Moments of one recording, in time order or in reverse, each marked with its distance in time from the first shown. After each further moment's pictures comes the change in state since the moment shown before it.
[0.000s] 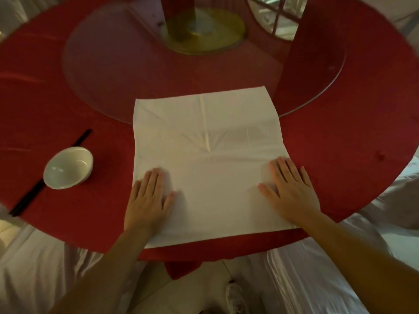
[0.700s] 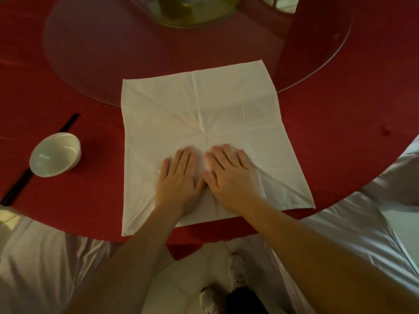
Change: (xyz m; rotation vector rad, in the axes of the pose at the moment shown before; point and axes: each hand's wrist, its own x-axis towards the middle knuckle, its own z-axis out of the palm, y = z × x) left_hand 0.015 0.078 0.005 0.006 -0.055 0.136; right_hand 0.003 -0.120 -0.003 0.140 0.044 -0.258
